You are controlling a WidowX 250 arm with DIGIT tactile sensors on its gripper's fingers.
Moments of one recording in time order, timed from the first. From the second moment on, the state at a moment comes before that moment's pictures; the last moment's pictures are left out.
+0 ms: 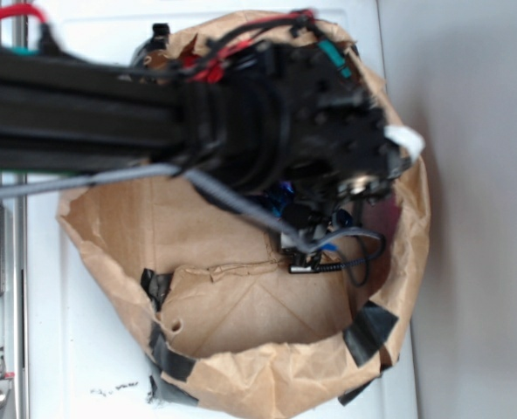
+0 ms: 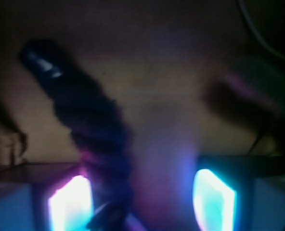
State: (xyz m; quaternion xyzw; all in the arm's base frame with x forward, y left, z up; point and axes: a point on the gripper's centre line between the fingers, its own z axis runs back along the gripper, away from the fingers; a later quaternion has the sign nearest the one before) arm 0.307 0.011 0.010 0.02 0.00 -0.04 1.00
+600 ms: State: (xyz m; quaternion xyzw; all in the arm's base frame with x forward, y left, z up) arm 0.296 0.005 0.012 0.02 -0.03 -0.04 1.00
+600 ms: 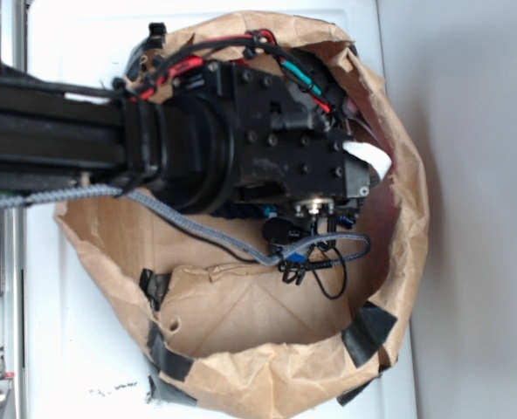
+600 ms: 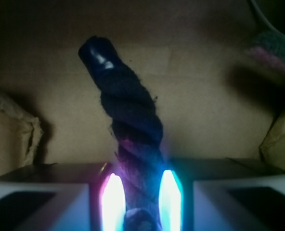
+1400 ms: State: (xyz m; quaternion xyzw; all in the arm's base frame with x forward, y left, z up) arm 0.276 0.008 0.070 -0.06 -0.03 -0.02 1.00
